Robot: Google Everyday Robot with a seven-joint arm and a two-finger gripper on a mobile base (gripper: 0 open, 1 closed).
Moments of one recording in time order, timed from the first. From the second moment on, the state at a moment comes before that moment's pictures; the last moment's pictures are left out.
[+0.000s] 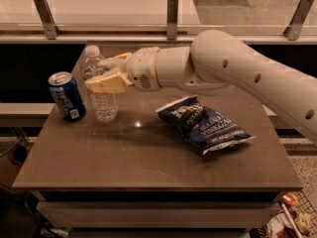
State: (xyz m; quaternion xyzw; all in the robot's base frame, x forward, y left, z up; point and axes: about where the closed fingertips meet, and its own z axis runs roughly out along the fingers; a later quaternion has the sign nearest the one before) arm 0.556 0.128 0.941 -0.50 0.61 0.36 0.51
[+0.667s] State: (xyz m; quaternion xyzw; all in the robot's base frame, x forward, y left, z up) arm 0.557 0.138 0.933 -0.50 0.61 0.36 0.50
